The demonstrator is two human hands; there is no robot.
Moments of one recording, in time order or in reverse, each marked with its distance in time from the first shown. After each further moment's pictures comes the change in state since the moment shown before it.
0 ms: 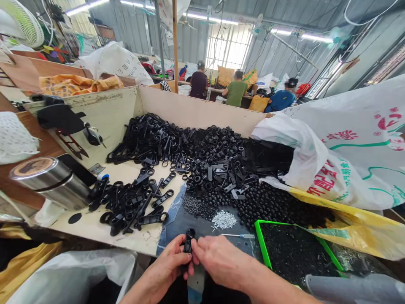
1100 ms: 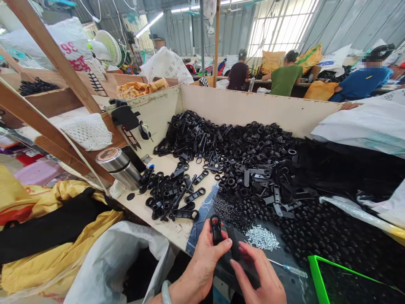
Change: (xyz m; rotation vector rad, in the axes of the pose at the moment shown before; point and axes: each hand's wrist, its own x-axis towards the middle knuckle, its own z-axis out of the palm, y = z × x) left_hand 0.027 0.012 0.039 -0.219 0.395 0.322; right_hand -0.025 -0.014 0.074 0.712 0.651 0.561
